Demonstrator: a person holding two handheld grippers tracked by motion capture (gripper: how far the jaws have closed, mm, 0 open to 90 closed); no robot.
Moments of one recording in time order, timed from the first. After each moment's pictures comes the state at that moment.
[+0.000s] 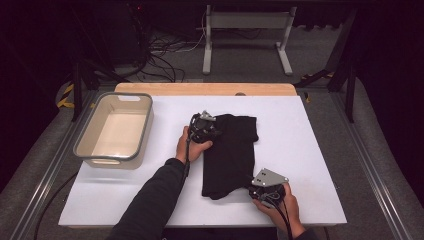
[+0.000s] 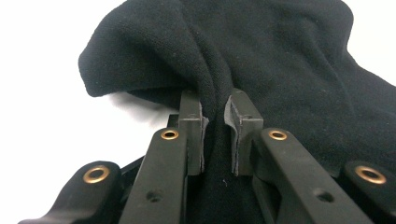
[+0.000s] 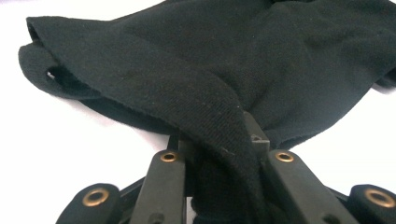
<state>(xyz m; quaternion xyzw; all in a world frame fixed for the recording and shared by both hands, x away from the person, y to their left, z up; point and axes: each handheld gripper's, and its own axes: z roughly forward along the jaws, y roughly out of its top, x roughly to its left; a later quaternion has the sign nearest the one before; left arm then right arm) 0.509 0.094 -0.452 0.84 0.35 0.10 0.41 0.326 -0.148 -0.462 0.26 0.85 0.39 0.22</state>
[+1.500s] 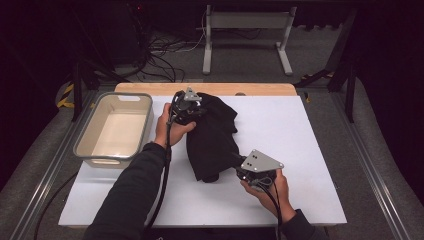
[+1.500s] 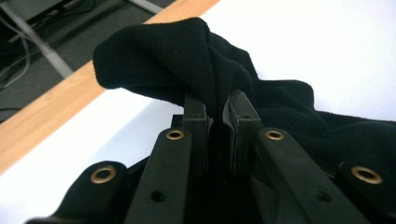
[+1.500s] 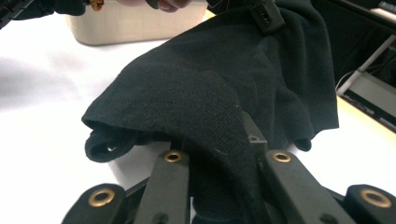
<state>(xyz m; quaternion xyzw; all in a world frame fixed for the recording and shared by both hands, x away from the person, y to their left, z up) 0.498 0.141 -0.354 0.84 0.31 0.22 0.39 0.339 -0.107 -0.391 0.20 0.82 0.46 0.28</state>
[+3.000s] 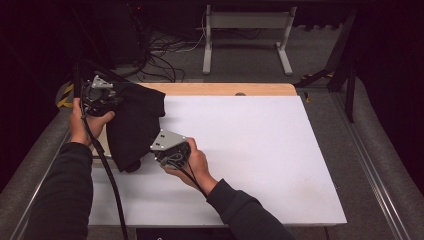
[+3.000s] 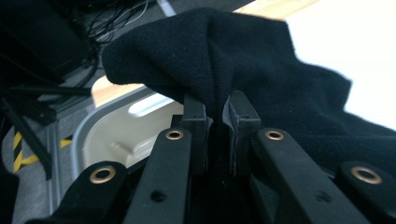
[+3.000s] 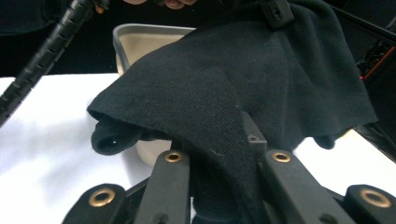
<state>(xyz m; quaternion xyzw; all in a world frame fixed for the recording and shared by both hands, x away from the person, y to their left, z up) 0.477 0.355 -0.323 0.78 0.46 0.30 0.31 0.379 0.096 -0.373 0.10 0.83 0.50 0.22</state>
